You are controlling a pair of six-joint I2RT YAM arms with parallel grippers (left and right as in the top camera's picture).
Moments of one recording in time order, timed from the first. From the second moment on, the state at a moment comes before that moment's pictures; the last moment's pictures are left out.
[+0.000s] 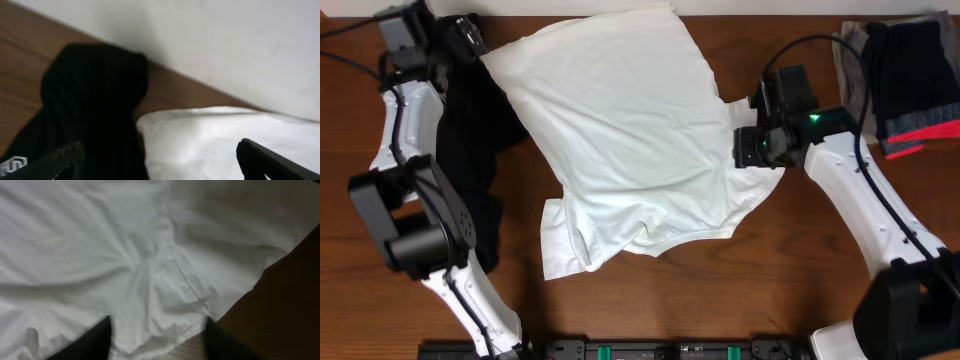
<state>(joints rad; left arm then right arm) 0.30 2.09 1.70 -0.21 0.23 -0.24 0.24 1.66 1.29 -0.87 -0.05 0.23</state>
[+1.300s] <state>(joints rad) 0.19 1.77 1.70 -0.75 0.23 -0.22 0.13 1.81 0.95 -0.31 -0.01 0.33</state>
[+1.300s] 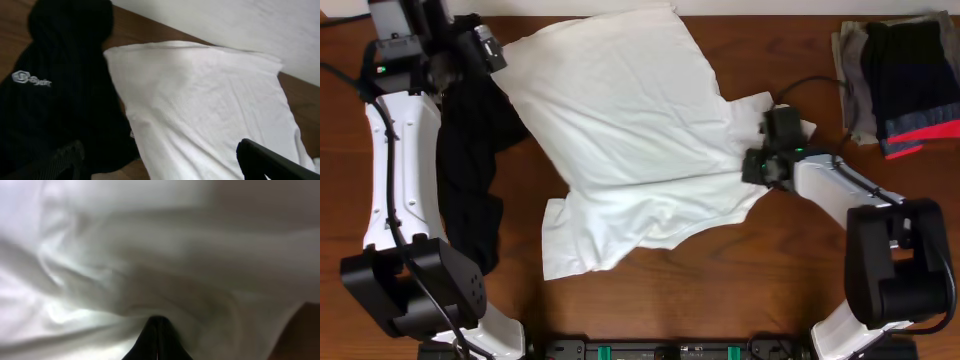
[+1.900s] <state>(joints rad) 0.08 1.78 1.70 -0.76 0.23 -0.14 -0.02 2.17 1.19 0.25 0.08 0.23</state>
